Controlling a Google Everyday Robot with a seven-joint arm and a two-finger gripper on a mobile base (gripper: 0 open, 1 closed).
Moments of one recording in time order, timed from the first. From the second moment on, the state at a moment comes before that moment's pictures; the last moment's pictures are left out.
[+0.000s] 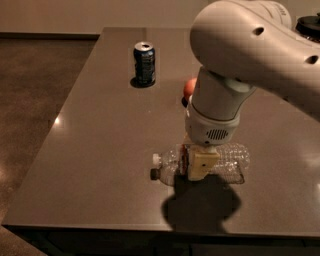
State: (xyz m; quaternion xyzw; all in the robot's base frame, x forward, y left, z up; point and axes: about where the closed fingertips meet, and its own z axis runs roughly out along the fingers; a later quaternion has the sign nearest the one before) arm 0.406 -0.084 0.849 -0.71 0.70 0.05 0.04
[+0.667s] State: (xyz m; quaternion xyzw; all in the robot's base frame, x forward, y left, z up) arm 0.430 -0.099 0.891 -0.68 0.71 0.13 0.12
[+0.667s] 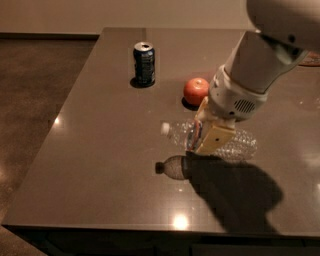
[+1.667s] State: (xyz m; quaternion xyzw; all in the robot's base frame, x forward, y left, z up) arm 0.451 -0.089 0.974 -0.57 0.71 0.25 0.33
